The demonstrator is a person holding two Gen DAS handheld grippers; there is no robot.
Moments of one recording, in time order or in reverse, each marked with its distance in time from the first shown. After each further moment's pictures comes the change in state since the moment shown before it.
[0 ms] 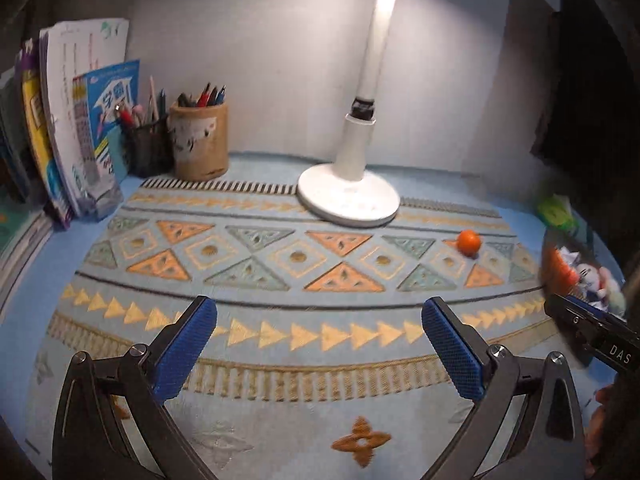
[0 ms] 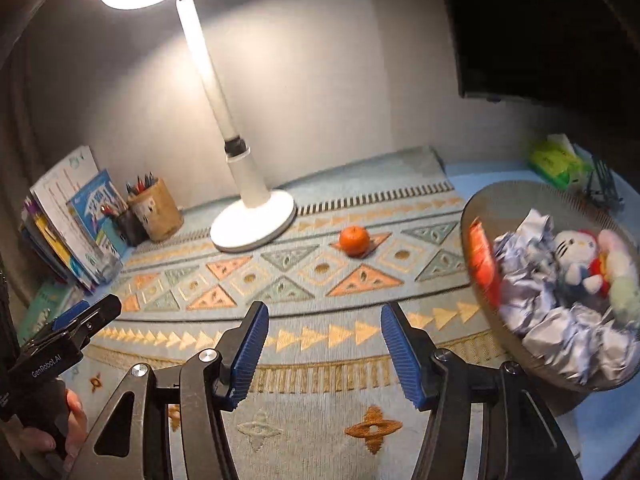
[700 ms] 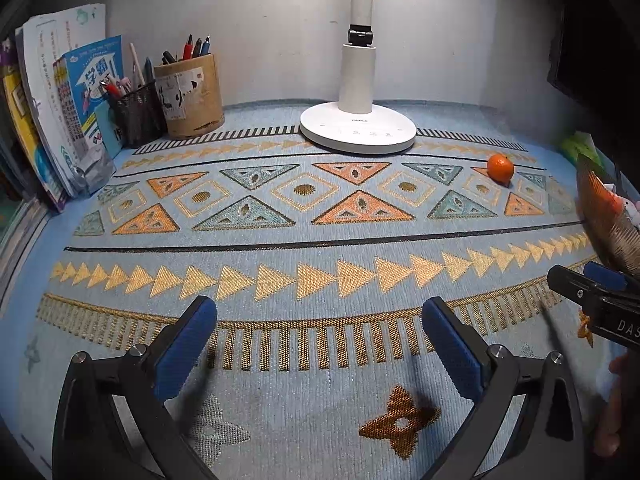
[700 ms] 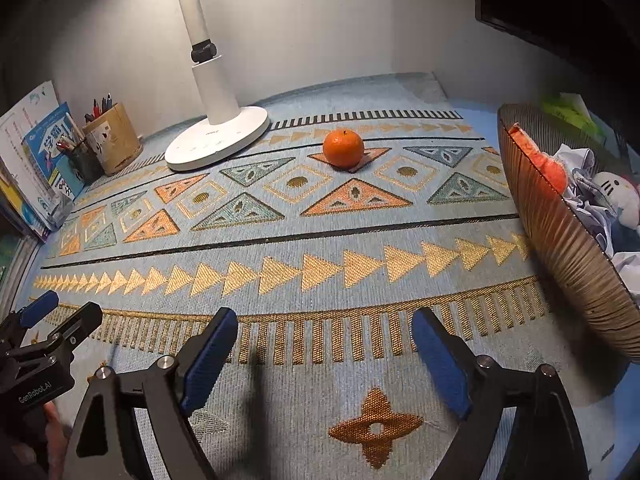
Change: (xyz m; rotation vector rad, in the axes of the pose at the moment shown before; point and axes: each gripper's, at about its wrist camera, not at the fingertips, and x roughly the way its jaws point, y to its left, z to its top) left arm 0.030 -0.013 -0.032 0.107 0.083 0.071; right arm 0.055 -0.010 -0.024 -0.007 0.113 -0.086
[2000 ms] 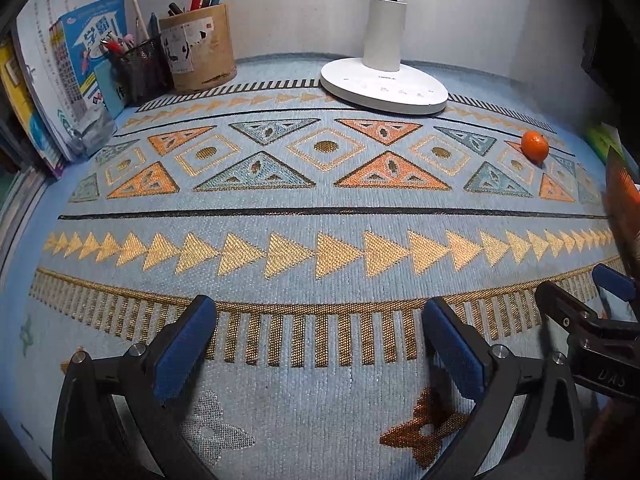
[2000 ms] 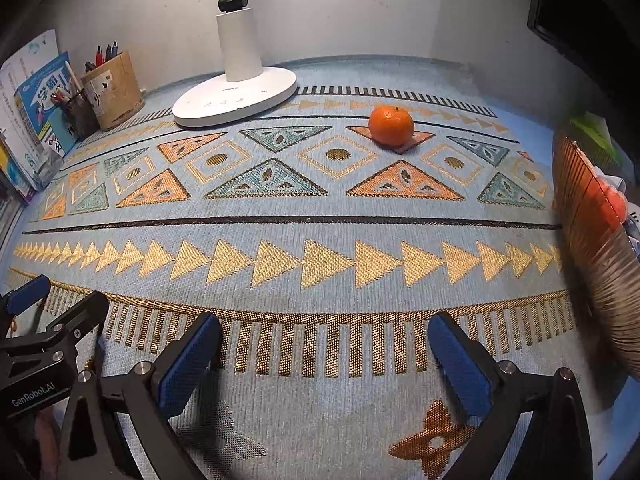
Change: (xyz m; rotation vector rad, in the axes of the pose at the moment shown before) left arm 0.031 0.010 -0.001 -0.048 0.160 0.039; right arm 0.031 0.044 0.001 -0.115 0.104 -0.064
